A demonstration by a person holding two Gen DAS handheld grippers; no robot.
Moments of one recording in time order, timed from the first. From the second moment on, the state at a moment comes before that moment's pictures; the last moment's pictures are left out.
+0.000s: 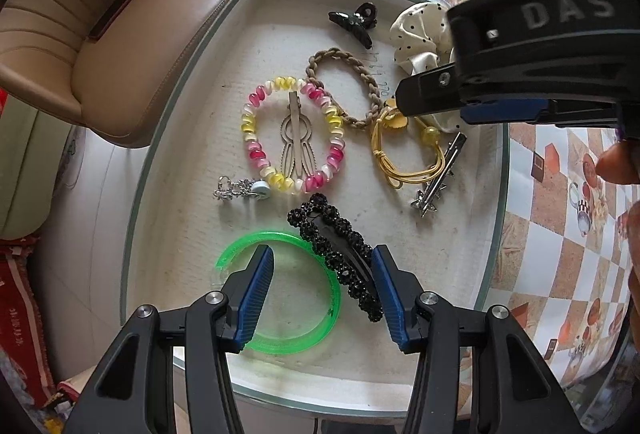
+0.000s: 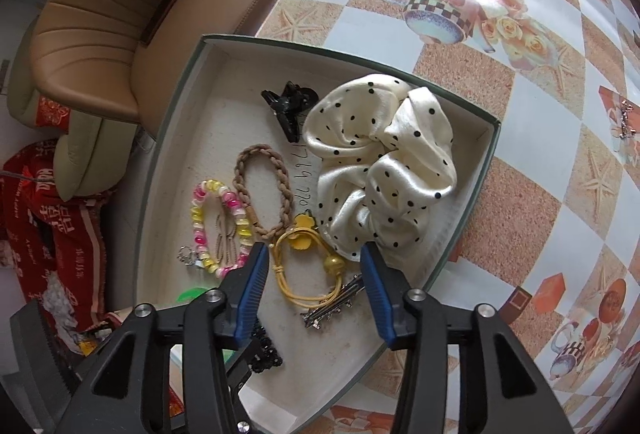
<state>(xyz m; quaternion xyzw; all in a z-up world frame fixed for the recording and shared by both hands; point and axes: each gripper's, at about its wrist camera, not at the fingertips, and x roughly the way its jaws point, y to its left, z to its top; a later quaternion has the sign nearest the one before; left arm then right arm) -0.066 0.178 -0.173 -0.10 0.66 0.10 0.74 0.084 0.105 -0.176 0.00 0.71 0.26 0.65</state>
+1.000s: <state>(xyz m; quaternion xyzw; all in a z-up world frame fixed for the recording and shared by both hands) -0.076 0.186 -0.136 -0.11 0.65 0.09 0.74 0.052 0.054 -0.127 -0.03 0.71 0.22 0.67</state>
